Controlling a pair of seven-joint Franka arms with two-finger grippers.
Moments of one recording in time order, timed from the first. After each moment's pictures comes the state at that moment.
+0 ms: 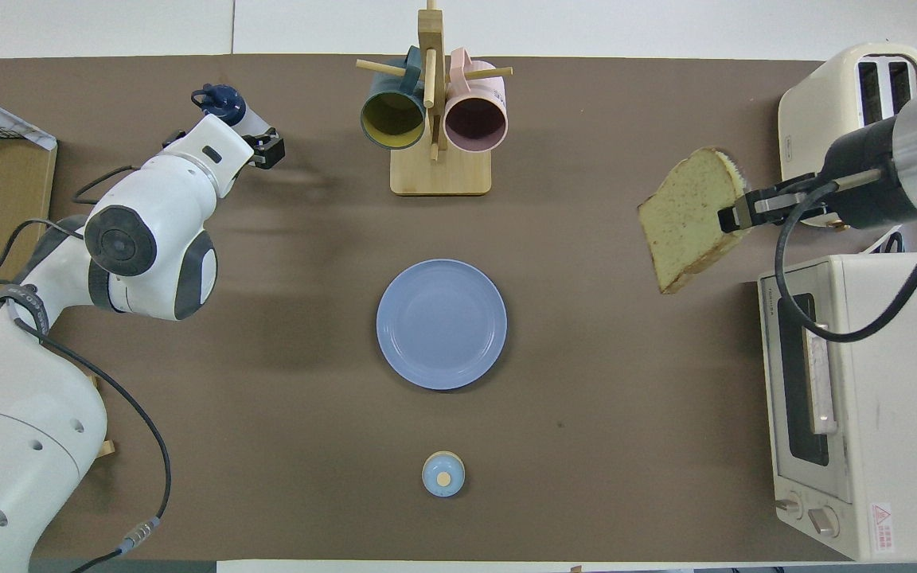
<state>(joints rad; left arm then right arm) -0.30 0.49 0.11 -1.91 0.11 3.12 -0.19 0.02 0.02 0.07 -1.61 0.37 1.65 -0.14</state>
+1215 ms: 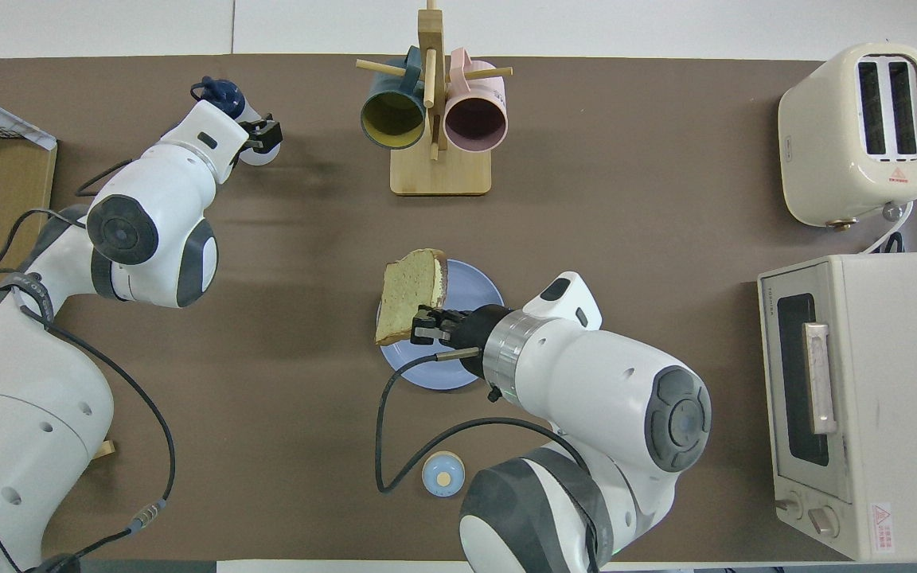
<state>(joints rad) -0.30 0.54 0.12 -1.86 0.11 3.13 -0.26 0.60 0.01 0.09 -2.18 0.61 2.72 0.27</state>
